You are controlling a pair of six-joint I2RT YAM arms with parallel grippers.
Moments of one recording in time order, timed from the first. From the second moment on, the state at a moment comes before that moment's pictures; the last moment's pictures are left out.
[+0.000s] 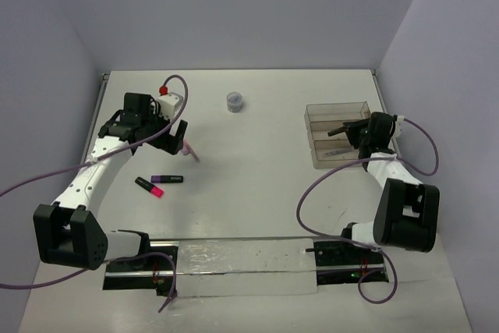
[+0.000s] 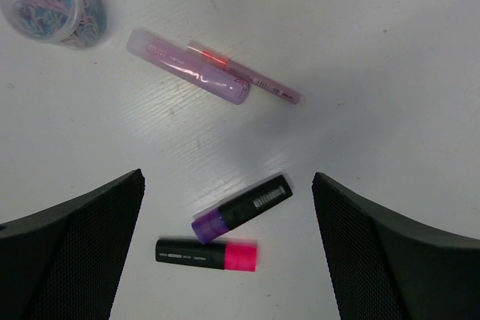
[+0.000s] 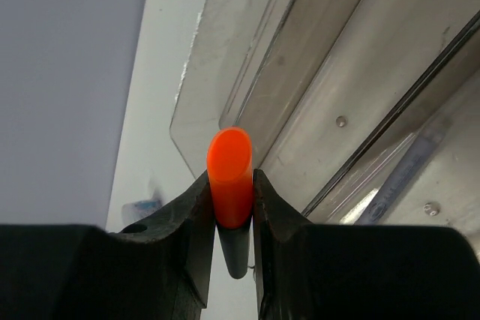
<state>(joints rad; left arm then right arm) -0.19 1.30 1.07 -0.64 0.20 0.28 -0.23 1.34 0.64 0.19 -0.10 1.06</state>
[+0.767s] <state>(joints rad) -0.23 1.38 0.91 -0.78 0.18 0.83 -0.24 1.23 0.77 0.08 -0.16 0.94</state>
